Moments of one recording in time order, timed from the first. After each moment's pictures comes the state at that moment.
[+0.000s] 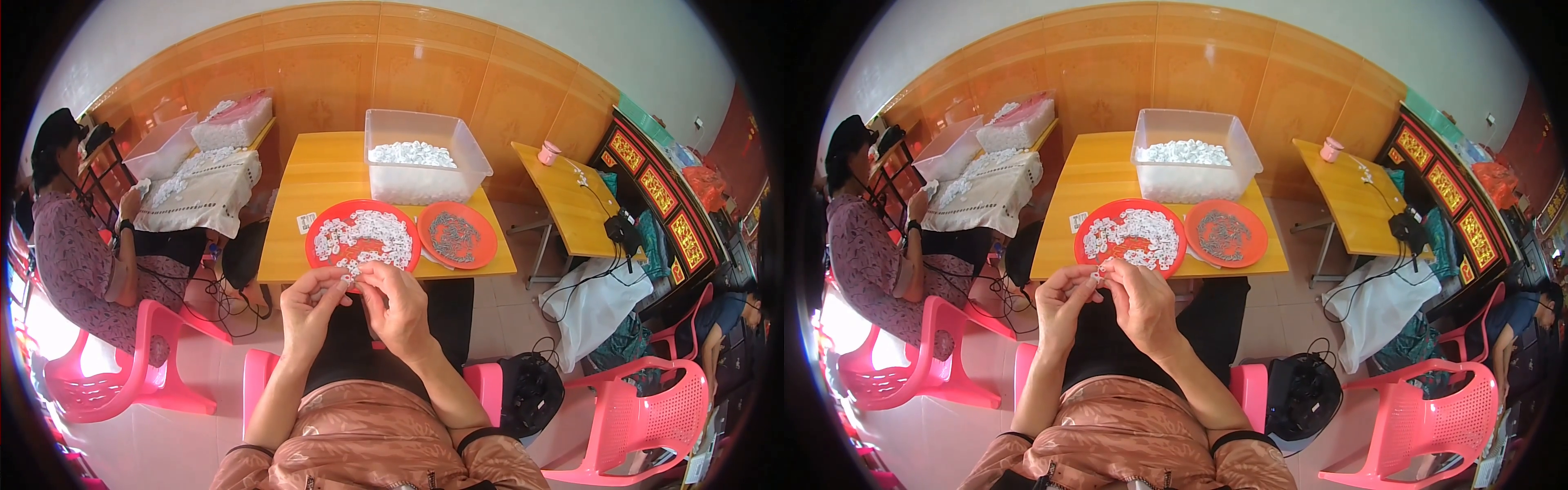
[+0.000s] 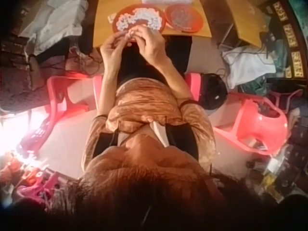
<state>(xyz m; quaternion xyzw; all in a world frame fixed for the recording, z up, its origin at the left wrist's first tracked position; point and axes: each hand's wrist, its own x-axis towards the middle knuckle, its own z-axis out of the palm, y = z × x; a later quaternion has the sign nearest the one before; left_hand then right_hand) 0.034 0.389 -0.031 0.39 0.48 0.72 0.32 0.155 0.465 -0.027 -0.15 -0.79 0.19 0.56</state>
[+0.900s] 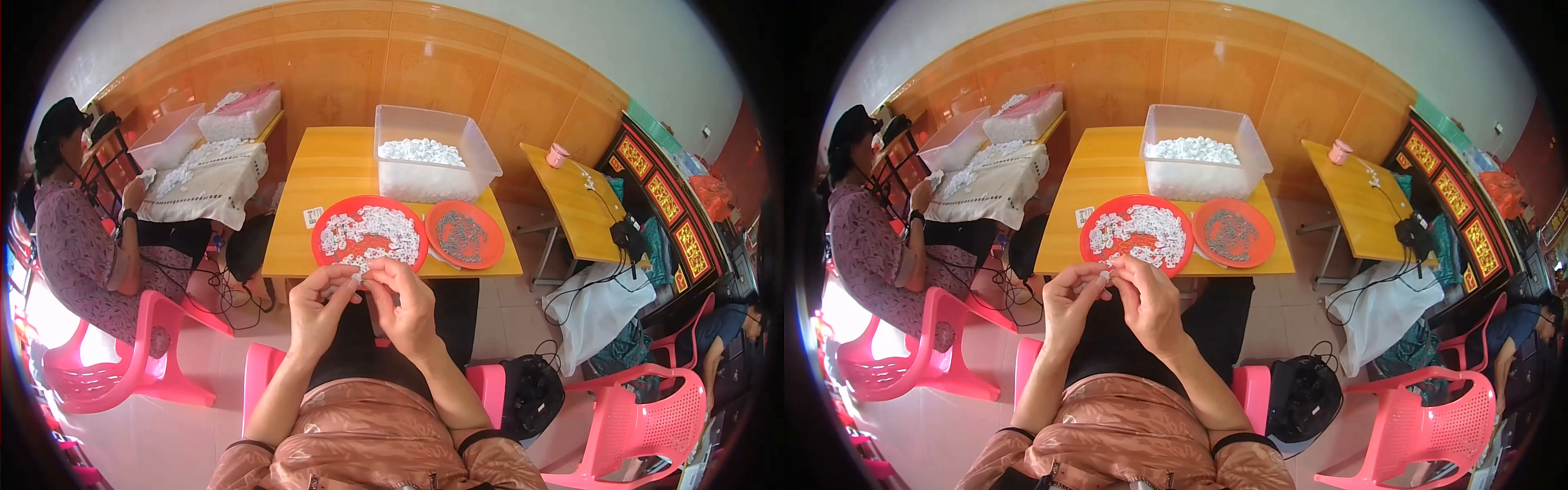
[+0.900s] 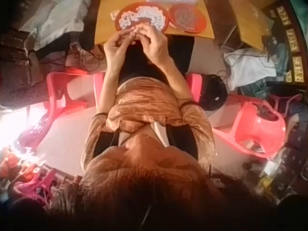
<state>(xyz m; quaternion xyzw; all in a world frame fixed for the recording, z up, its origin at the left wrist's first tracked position) 0.037 0.389 -0.030 0.40 0.50 0.70 0.32 0.154 0.465 -0.033 -0.16 -0.77 0.27 0.55</state>
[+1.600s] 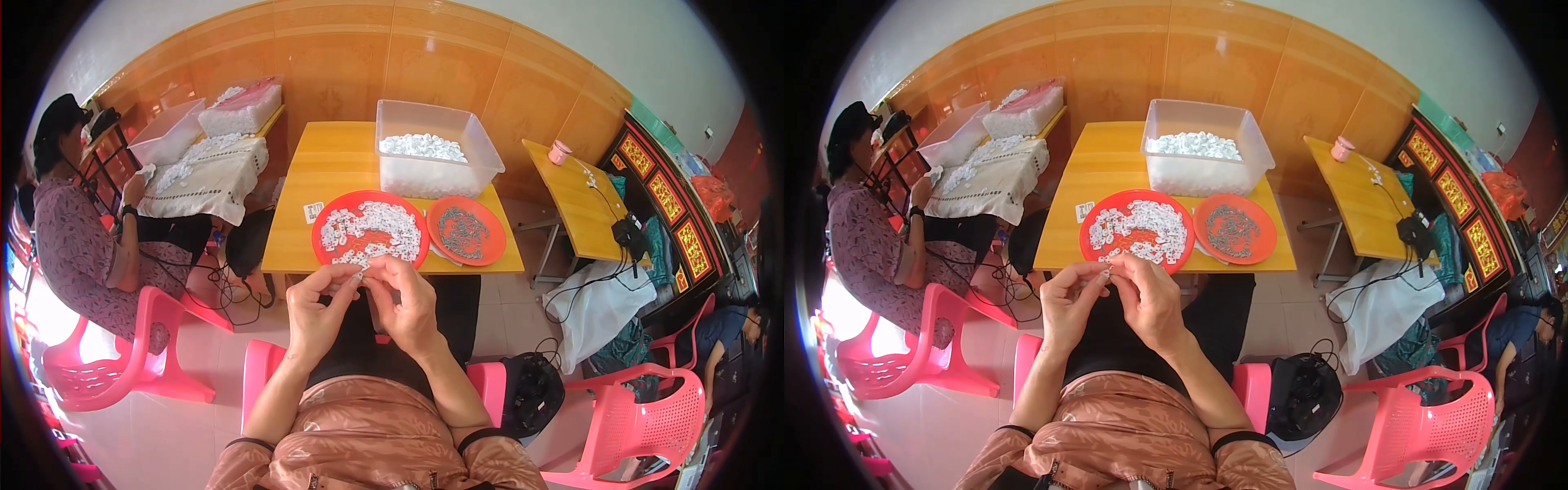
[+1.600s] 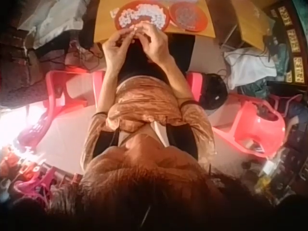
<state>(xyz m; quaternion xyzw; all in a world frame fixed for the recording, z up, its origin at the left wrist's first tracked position) 0.039 0.388 -0.028 0.45 0.55 0.67 0.22 0.155 0.467 -0.036 -0.14 -0.78 0.28 0.54</state>
